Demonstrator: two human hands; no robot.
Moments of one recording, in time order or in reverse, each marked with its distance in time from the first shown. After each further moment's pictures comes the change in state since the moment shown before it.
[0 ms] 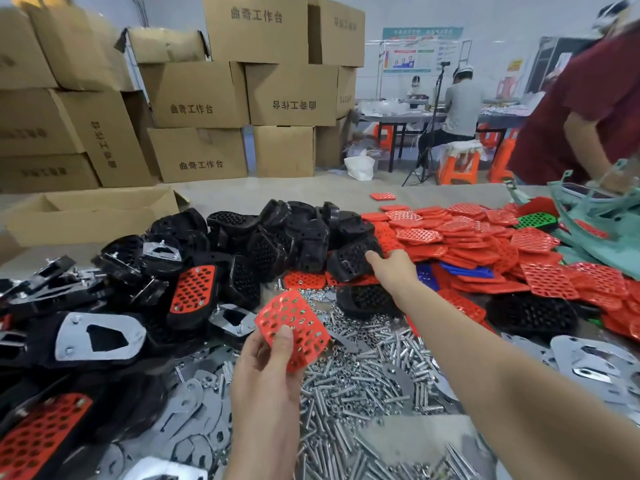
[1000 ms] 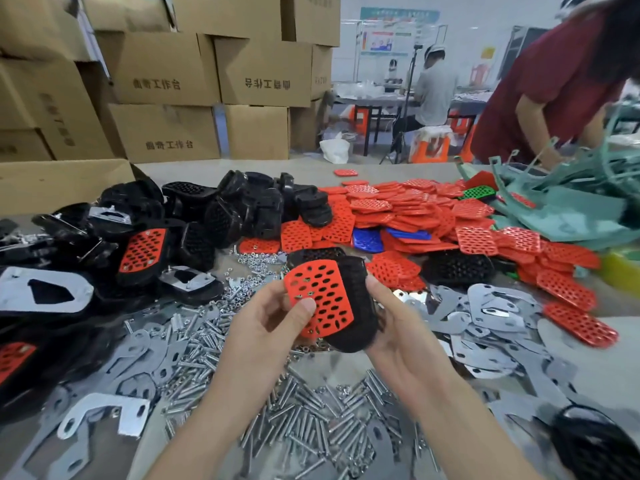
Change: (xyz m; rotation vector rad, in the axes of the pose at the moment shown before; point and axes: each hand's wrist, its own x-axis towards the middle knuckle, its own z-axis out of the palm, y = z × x) left_hand -0.042 -0.024 0.012 0.607 -0.521 0.202; right_hand -0.177 0.077 -0.080 1.142 -0.444 0.111
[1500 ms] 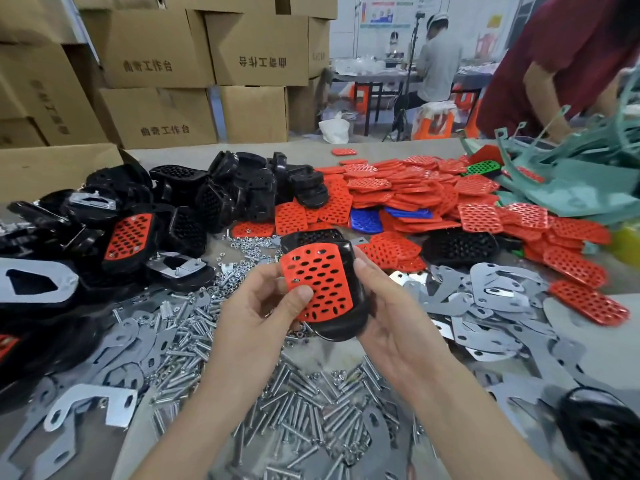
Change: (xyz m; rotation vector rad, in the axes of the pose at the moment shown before) left_hand 0.001 -0.007 0.003 0.041 0.006 0.061; right_hand -0.001 0.001 0.003 0.056 -0.034 0.008
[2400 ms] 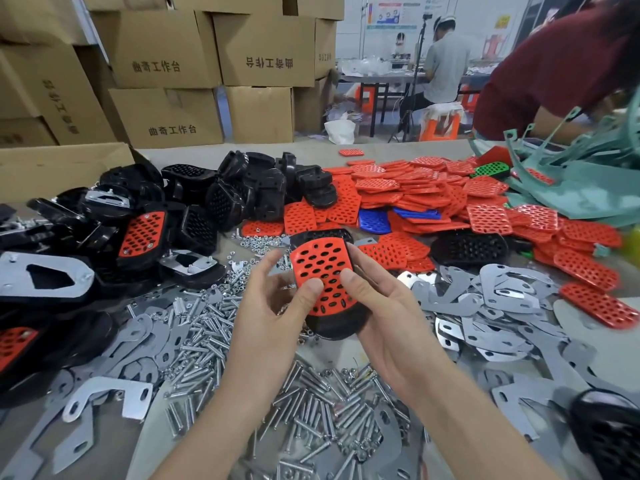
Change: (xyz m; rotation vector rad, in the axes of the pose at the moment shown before) left_hand -0.001 -0.008 0.000 0.067 0.076 -0.056; right_hand -0.004 0.011 0.009 -0.102 -0.105 -0.106
